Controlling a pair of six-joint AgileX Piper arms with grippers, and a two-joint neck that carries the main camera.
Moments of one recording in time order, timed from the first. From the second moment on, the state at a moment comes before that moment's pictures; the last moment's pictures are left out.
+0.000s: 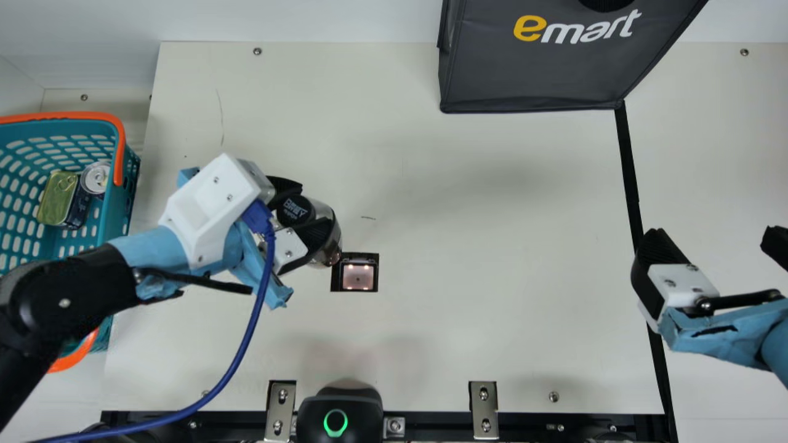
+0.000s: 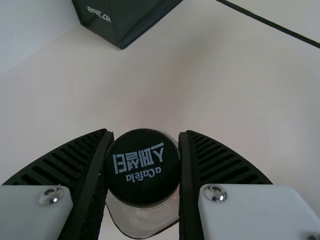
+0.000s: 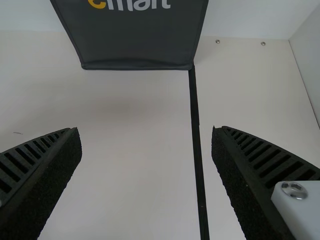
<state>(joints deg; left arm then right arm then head) -23.3 66.1 -48.4 -42.5 37.1 54.8 0.6 42.7 -69.8 -0.7 70.0 -2.3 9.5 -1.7</state>
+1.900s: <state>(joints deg) -14.3 74.1 -48.8 -61.1 57.8 93.6 0.6 42.7 -69.8 -0.7 69.9 -2.3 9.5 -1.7</state>
